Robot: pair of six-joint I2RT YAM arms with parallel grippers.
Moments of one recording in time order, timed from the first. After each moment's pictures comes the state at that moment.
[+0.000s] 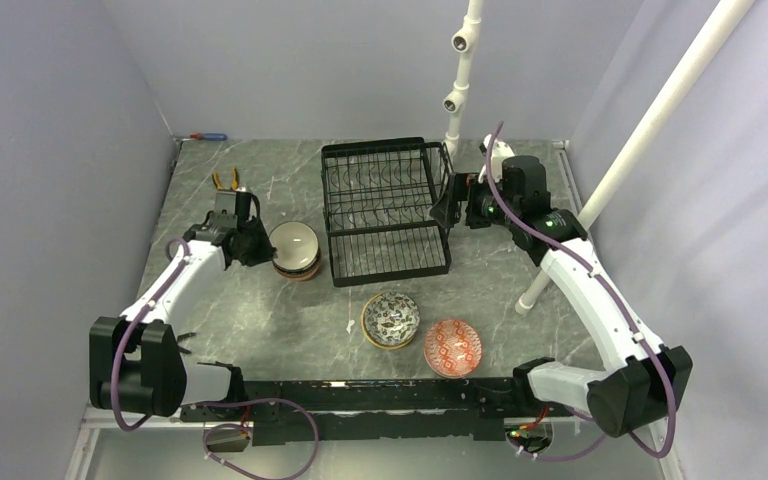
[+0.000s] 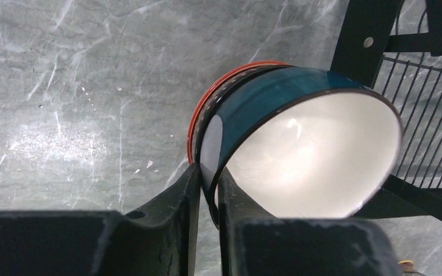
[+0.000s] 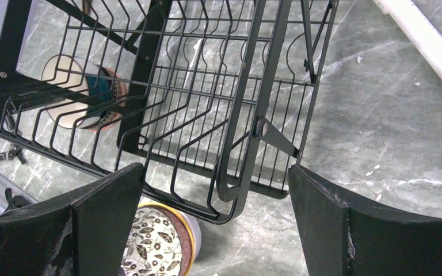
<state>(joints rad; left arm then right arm) -0.13 1.29 0.90 -0.54 0.04 -0.53 0.32 1.18 1.15 -0.50 -0.25 0.30</state>
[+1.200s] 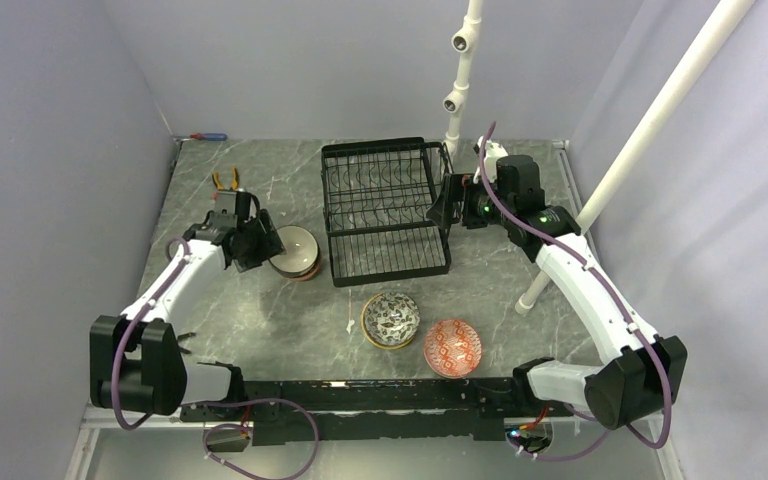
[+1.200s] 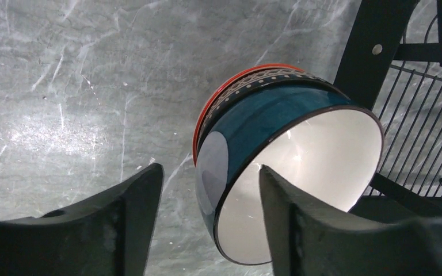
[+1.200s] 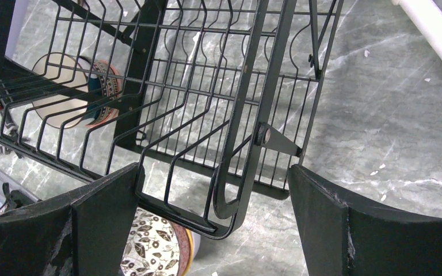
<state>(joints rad) -0.13 1.30 0.90 -0.56 0.01 -0.56 0.32 1.23 1.15 -0.50 -0.26 0.29</state>
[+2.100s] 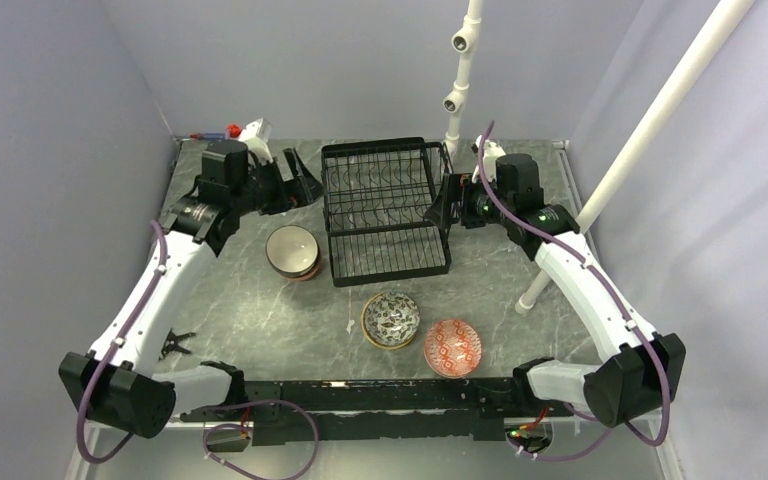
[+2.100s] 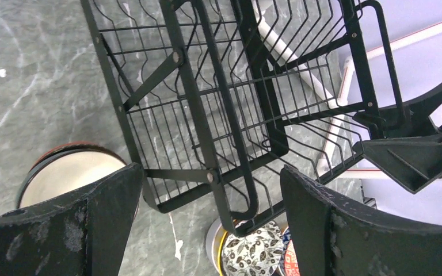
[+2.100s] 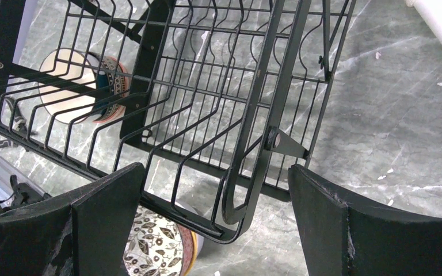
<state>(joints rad) -0.28 1.20 1.27 -0.54 0.26 -0.54 0.32 1.24 1.16 -0.49 -0.30 0.29</state>
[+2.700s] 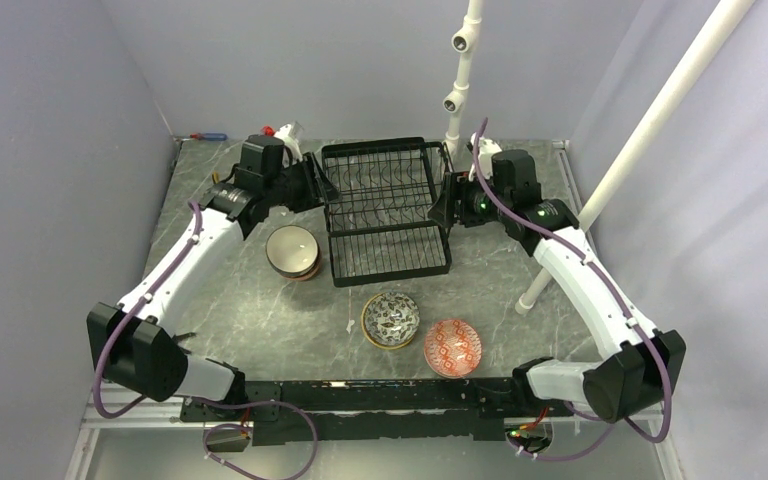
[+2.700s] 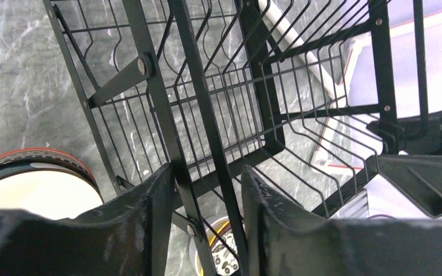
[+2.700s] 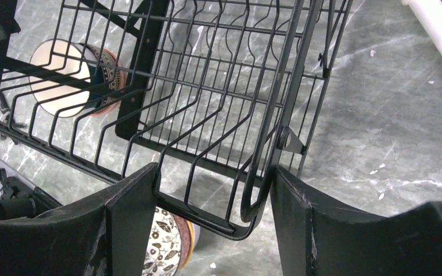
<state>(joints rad) -0.37 1.39 1.31 -0.49 0.26 -0.60 0.34 1.25 1.20 -0.55 -0.26 0.26</state>
